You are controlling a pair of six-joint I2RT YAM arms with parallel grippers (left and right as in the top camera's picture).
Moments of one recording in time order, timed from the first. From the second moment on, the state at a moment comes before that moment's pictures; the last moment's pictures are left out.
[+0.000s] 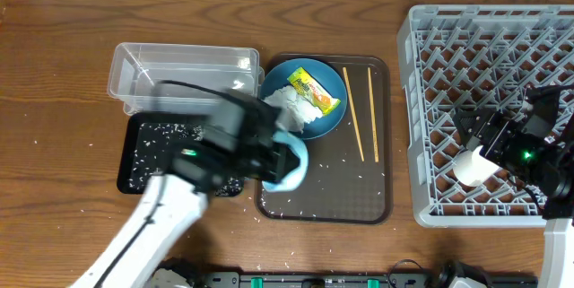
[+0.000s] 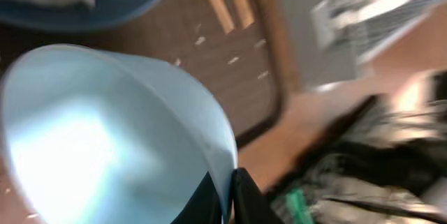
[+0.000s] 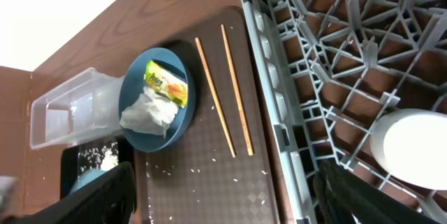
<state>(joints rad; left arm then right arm) -0.56 1.24 0.96 -0.78 0.46 -0.39 -0.38 1.02 1.13 -1.05 -0.57 0.23</state>
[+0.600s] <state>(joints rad) -0.87 1.55 1.01 -0.68 0.06 -0.52 -0.38 1.02 1.13 -1.05 -0.55 0.23</state>
